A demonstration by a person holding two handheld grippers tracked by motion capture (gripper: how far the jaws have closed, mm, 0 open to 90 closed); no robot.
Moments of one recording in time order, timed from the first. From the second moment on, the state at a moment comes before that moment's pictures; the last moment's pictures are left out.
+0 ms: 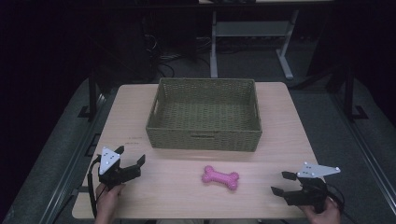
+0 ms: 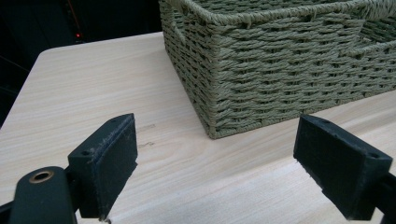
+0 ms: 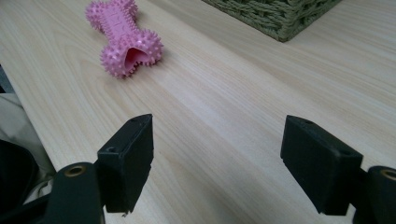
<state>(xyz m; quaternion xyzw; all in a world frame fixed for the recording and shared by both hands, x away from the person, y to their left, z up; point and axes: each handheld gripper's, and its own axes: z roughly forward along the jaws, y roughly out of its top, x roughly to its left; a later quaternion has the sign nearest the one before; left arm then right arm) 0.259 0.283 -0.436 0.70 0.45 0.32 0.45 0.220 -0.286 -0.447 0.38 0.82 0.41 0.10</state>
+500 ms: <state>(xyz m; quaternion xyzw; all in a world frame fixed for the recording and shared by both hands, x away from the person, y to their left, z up) 0.257 0.283 -0.435 0.70 0.45 0.32 0.46 0.227 -0.277 -0.439 0.36 0.83 0.41 0.10</state>
